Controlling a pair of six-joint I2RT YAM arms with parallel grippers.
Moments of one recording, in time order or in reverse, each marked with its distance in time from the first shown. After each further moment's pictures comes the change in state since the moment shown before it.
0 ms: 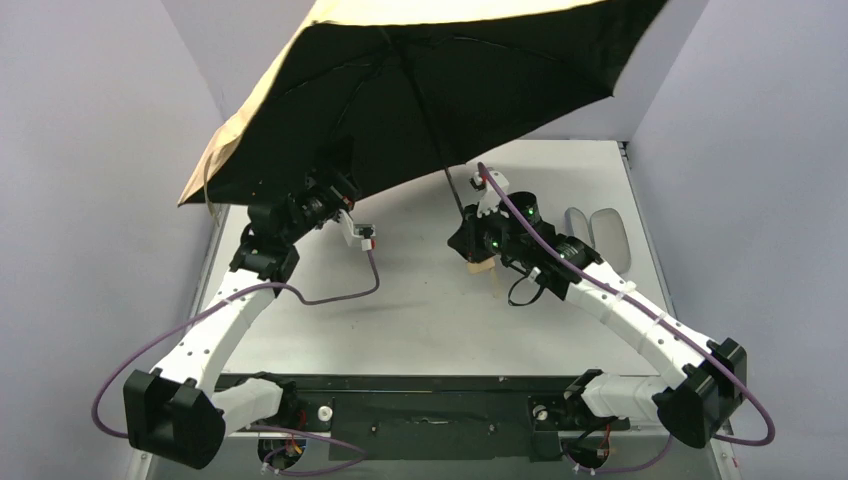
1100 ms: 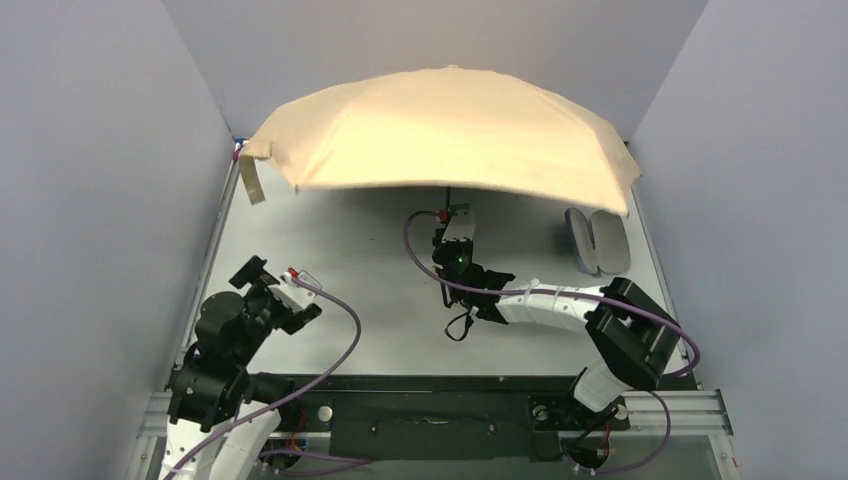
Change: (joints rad) left arm 0.040 -0.831 -0.246 -0.869 -0.417 -1.265; right arm 0.253 0.314 -0.270 0.637 0.916 0.039
